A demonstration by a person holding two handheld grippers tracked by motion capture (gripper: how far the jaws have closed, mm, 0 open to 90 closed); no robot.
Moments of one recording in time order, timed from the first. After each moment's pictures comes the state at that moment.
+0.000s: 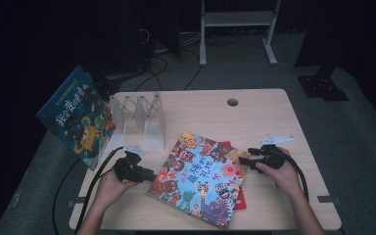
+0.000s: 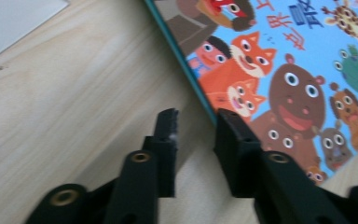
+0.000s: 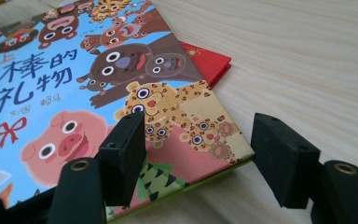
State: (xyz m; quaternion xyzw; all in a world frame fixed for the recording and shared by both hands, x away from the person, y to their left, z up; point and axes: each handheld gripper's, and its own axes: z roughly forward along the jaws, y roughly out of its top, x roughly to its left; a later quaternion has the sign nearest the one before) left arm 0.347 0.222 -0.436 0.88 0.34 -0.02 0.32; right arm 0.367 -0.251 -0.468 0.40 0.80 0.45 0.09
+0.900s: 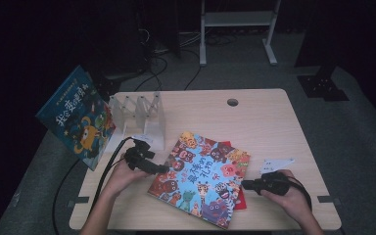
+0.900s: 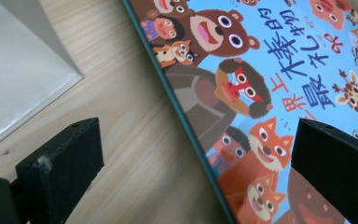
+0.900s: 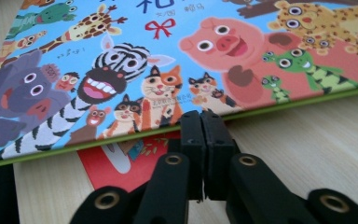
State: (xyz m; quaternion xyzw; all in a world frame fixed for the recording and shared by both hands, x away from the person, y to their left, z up) left arm 0.382 0.197 -0.436 0.86 0.36 -0.03 0.37; right arm 0.290 -0.239 -0.463 0.31 0.86 0.42 0.04
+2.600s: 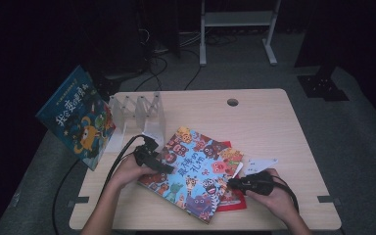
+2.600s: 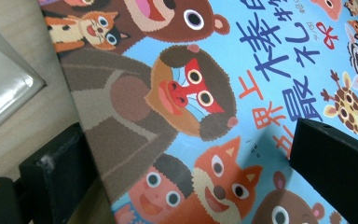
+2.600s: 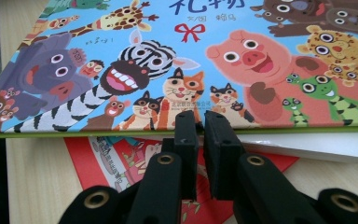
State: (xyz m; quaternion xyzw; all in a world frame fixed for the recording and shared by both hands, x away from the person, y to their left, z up) left arm 0.409 0.183 -0.459 0.88 0.32 -0.09 0.34; right arm 0.292 -0.199 -0.459 0.27 0.87 0.42 0.06
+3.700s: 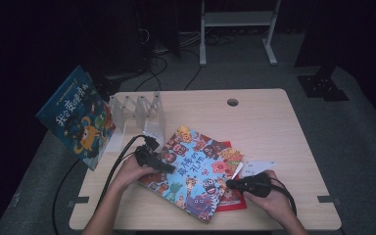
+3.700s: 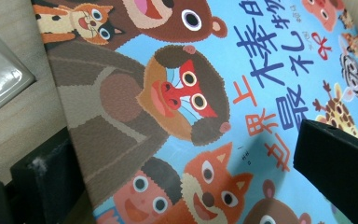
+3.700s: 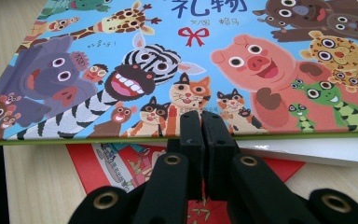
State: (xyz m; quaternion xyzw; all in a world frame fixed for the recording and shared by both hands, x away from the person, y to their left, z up) left arm 0.410 0.180 -0.459 0.87 0.35 -0.11 0.34; right arm 0.286 -0.191 -0.457 0.27 0.86 0.41 0.08
